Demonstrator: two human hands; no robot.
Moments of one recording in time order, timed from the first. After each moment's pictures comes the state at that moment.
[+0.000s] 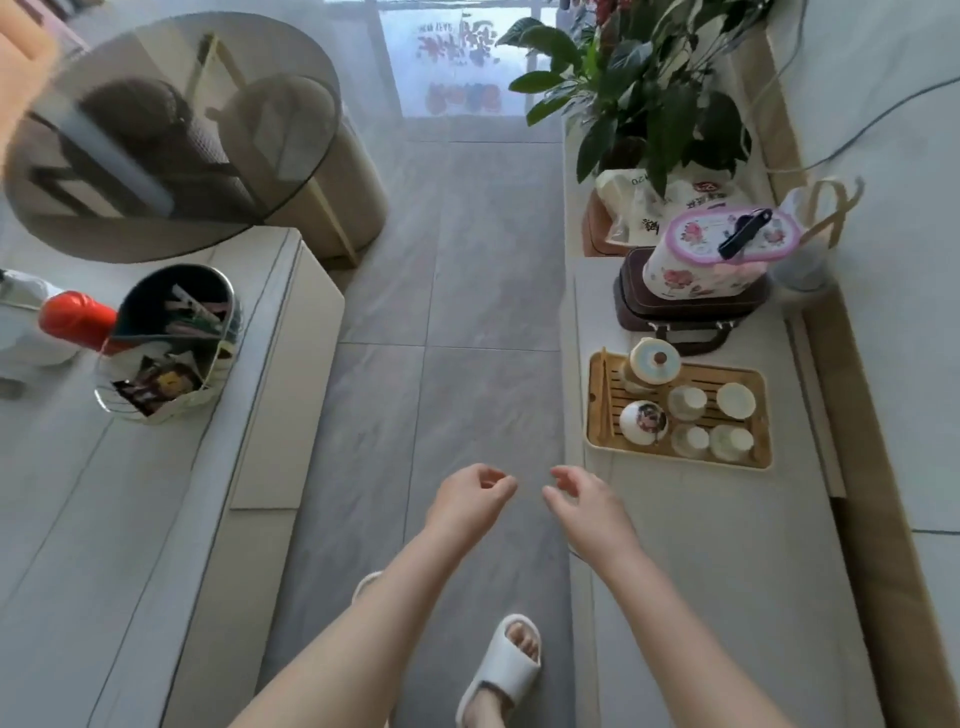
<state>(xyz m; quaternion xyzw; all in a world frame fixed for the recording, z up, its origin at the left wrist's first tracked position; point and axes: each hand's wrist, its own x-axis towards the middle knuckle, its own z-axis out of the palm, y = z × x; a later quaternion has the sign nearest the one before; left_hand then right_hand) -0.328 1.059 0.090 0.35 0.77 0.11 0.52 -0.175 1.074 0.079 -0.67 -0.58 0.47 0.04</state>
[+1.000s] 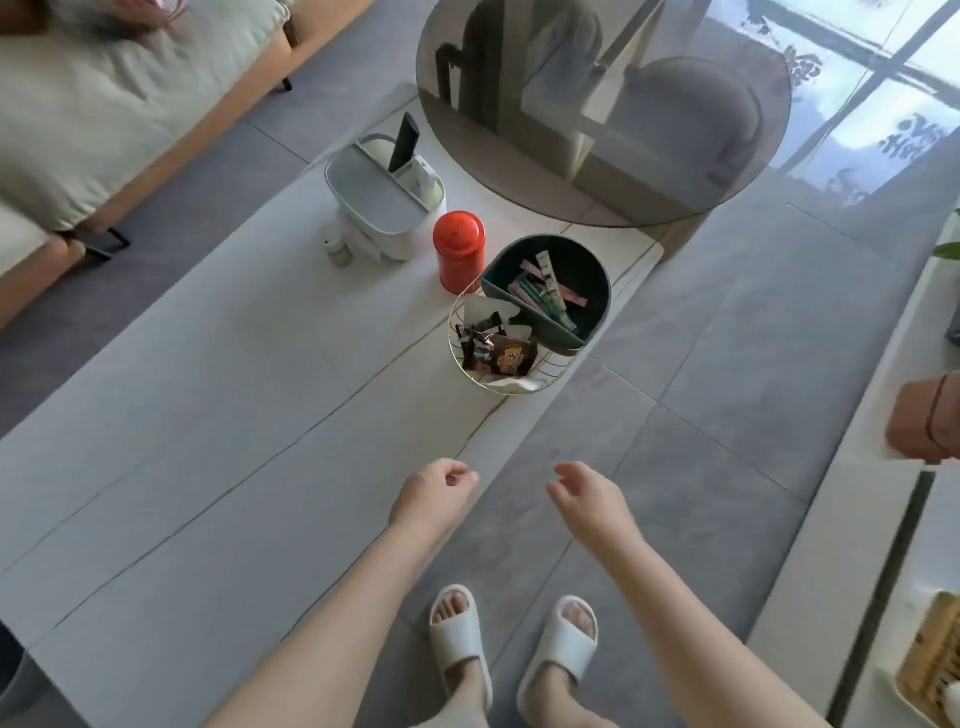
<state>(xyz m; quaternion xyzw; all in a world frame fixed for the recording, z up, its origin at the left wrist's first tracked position) -0.797 0.923 0.056 0.12 0.86 0.20 0.46 -0.657 1.050 0.050 -0.52 -0.72 0.41 -0.19</state>
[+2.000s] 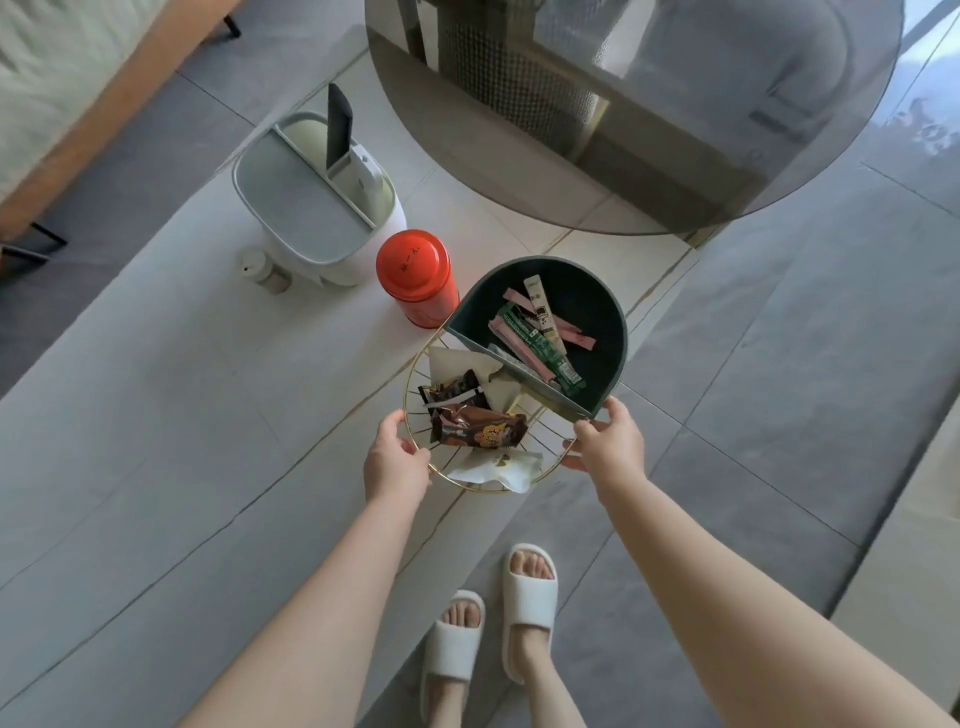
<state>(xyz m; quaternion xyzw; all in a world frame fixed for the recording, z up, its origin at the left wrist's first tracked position) -0.898 1.061 -0.065 -0.08 0.88 0.28 0.36 -0.766 1.224 -0.069 -0.66 -0.50 0.55 -0.02</state>
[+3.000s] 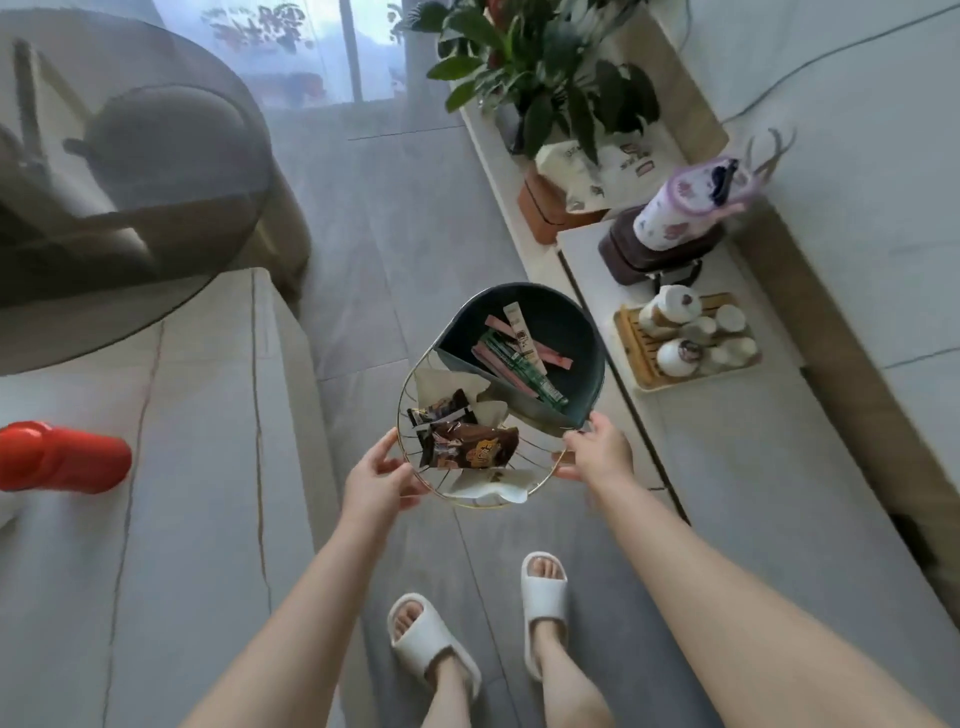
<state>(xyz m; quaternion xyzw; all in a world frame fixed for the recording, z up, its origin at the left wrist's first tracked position) -0.661 1.079 0.074 0.24 0.68 0.26 0.64 -0.421 1.081 0.069 -0.82 -0.18 0.47 0.28</state>
